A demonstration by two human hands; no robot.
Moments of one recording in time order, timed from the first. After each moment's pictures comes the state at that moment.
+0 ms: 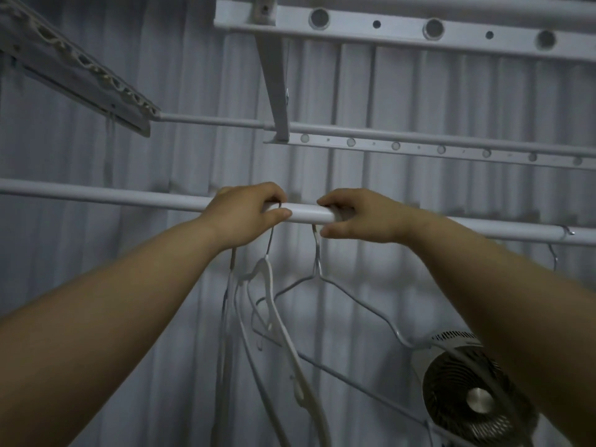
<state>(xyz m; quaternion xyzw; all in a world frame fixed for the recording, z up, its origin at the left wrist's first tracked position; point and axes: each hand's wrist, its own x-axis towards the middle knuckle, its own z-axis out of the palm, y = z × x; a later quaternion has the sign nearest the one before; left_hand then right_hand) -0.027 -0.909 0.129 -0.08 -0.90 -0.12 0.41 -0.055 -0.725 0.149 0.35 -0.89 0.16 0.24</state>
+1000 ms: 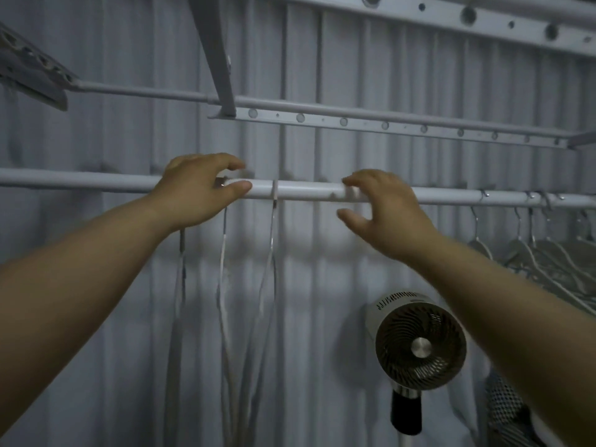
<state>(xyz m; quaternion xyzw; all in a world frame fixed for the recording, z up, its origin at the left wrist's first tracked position) -0.027 -0.916 0.125 -0.13 -0.87 -0.13 0.45 -0.027 -0.681 0.098 0.22 -0.84 0.10 0.48</state>
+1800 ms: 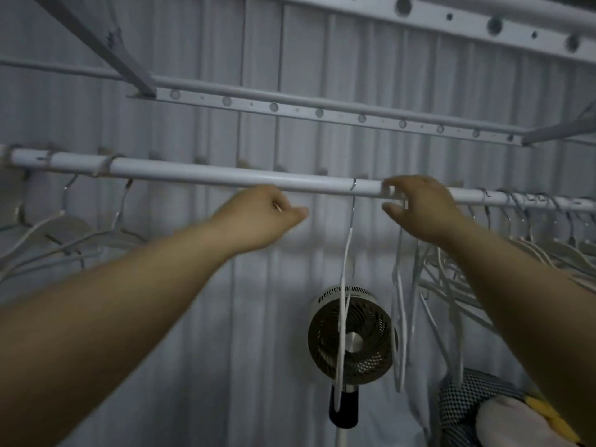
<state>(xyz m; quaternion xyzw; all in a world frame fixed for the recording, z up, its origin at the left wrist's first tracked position) -0.028 -0.633 0.094 -0.11 -0.90 -0.29 0.31 -0.069 -0.415 0.110 0.10 -0.91 0.11 0.39</state>
